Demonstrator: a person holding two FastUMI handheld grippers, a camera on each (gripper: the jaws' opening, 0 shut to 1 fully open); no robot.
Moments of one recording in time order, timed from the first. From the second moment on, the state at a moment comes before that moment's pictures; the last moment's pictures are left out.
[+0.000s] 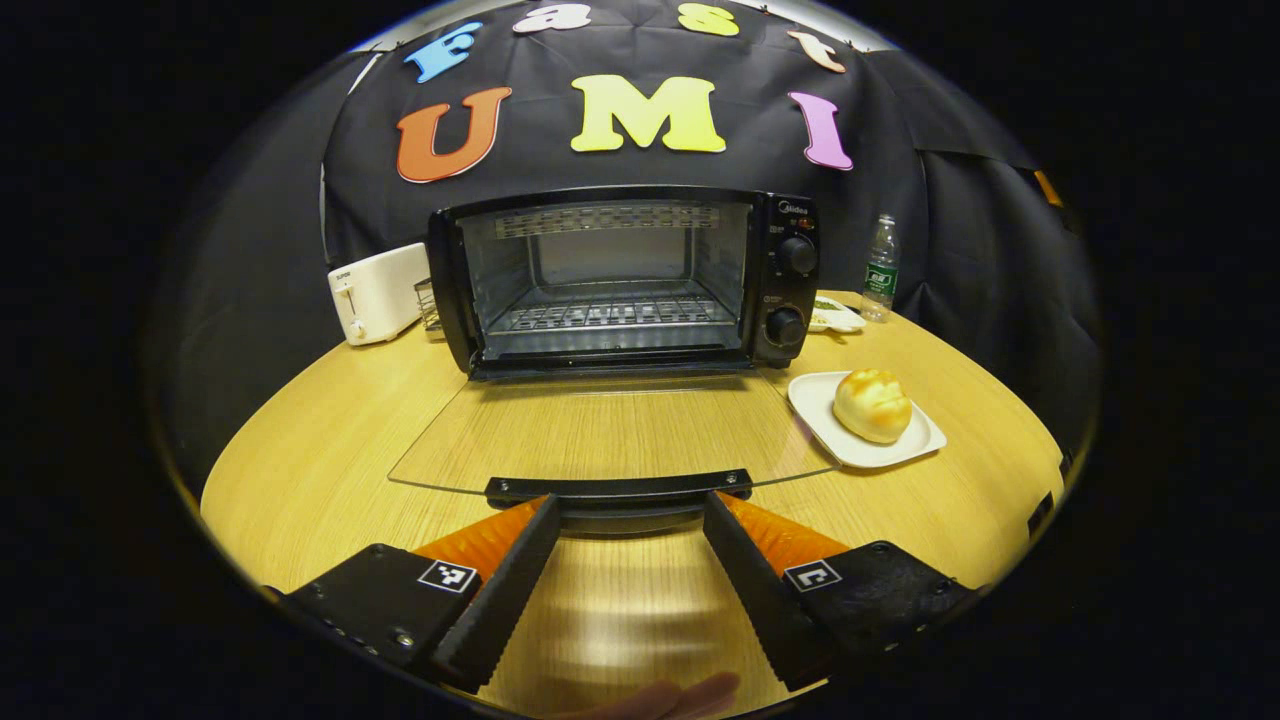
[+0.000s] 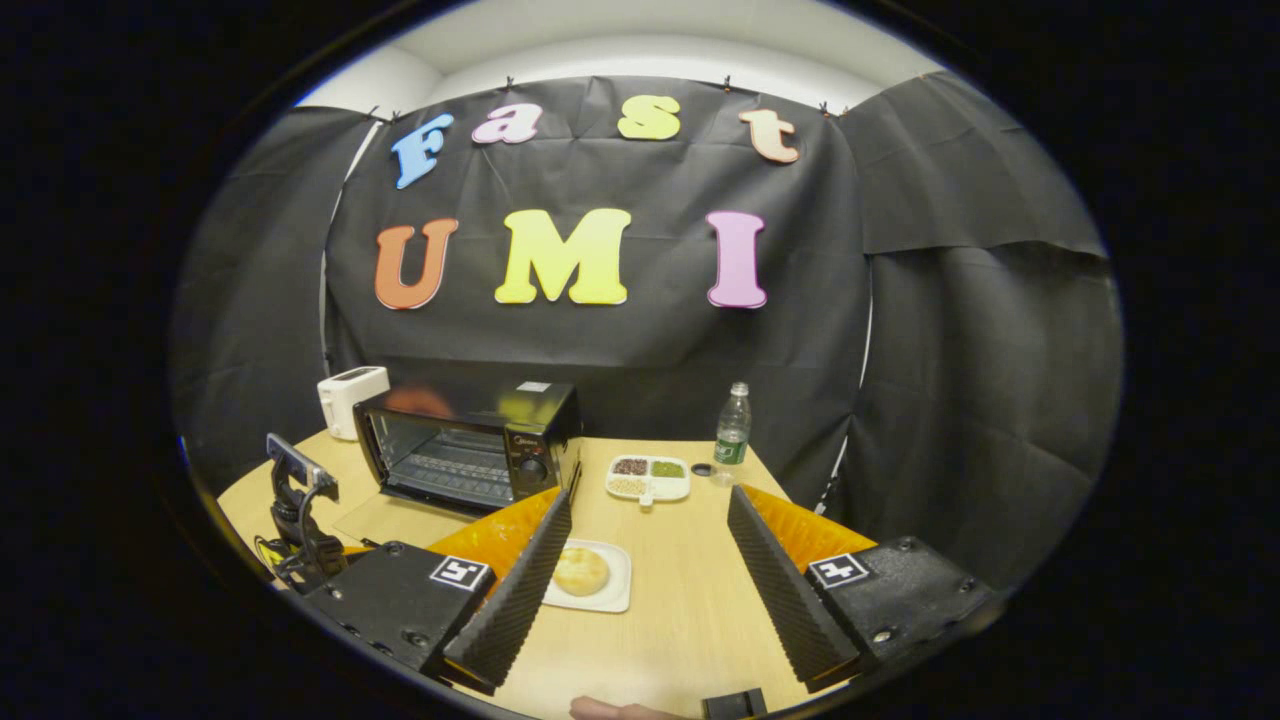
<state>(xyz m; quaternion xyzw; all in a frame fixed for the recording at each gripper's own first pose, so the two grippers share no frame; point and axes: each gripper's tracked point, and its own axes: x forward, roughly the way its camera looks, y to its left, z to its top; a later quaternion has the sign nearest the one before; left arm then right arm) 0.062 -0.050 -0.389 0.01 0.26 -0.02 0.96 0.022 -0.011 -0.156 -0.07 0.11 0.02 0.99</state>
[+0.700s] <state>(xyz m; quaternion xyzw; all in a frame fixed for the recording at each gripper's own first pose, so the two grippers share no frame) 0.021 0.017 -0.194 -0.01 0.10 0.02 1.00 0.100 0.013 -0.263 -0.02 0.18 0.05 0.98</state>
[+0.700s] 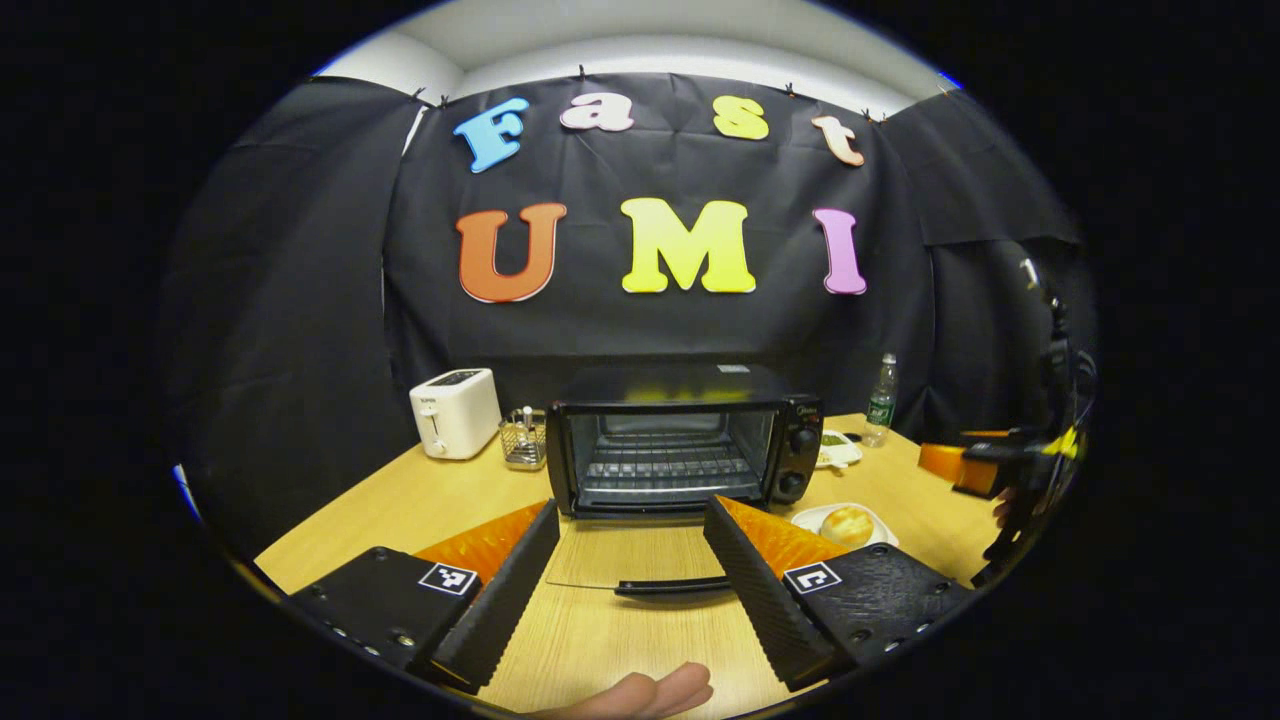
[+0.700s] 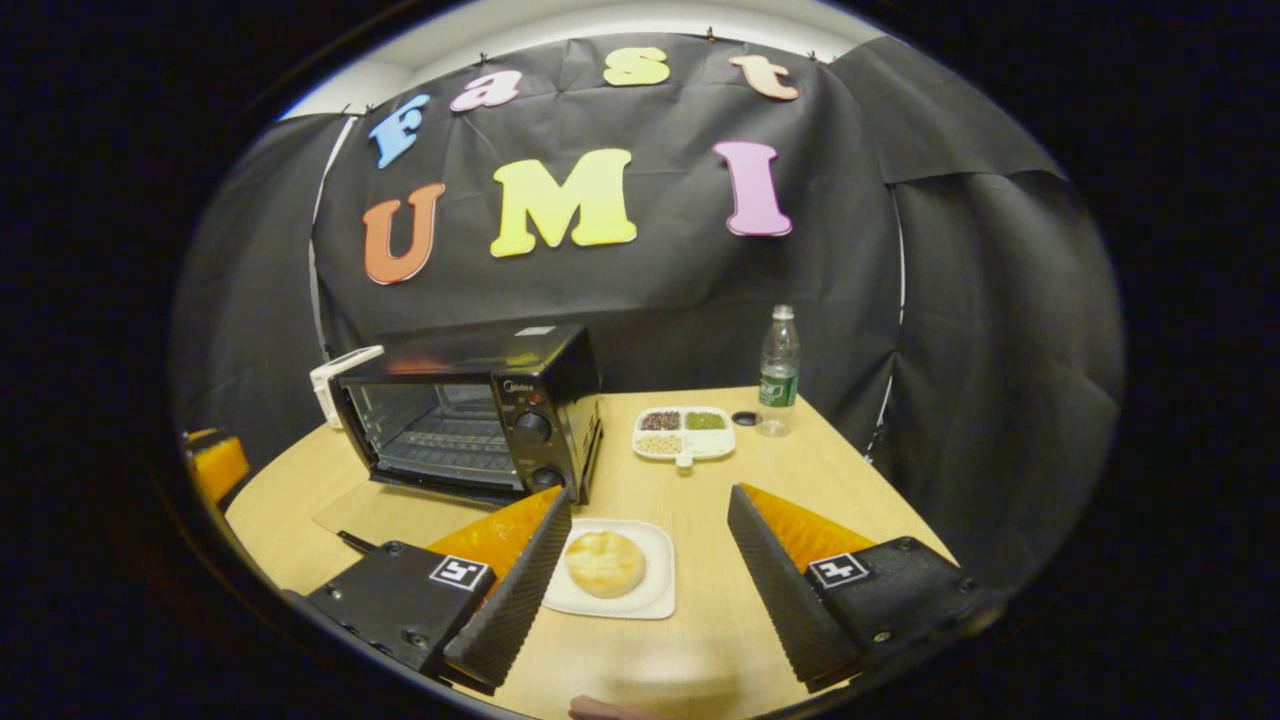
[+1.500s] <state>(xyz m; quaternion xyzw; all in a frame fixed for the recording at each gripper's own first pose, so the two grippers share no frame) -0.030 0.049 -0.091 0.00 0.04 0.05 1.00 0.137 0.050 -0.381 -0.06 0.28 0.07 0.96</state>
